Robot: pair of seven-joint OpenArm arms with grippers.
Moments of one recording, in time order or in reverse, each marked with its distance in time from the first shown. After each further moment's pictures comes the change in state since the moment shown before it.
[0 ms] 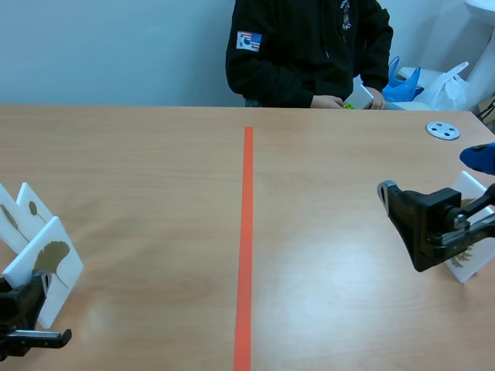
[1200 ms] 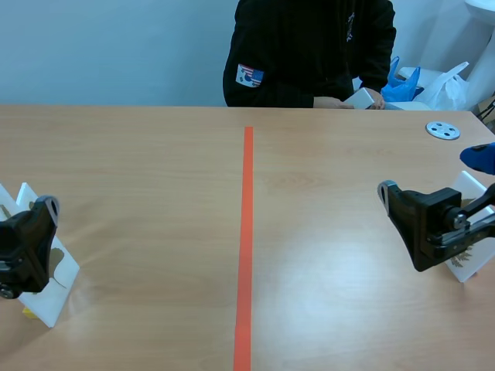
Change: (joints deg) left arm 6.1 -0.1 -5.4 19.5 -7.7 -4.0 1.2; right arm 0.0 0.0 0.0 0.0 0.0 0.0 0.0
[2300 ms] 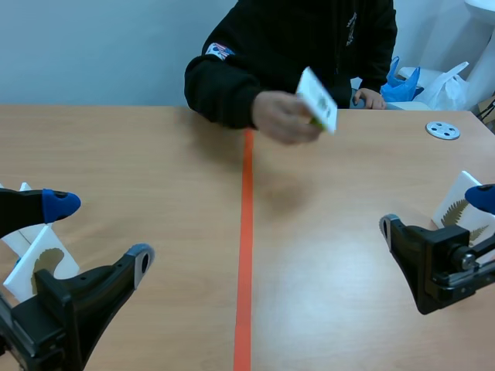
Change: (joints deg) left arm 4.6 -14.7 9.2 10.4 -1.1 -11.3 9.9; right arm -7.3 -5.1 2.2 3.0 0.7 1.3 -1.8
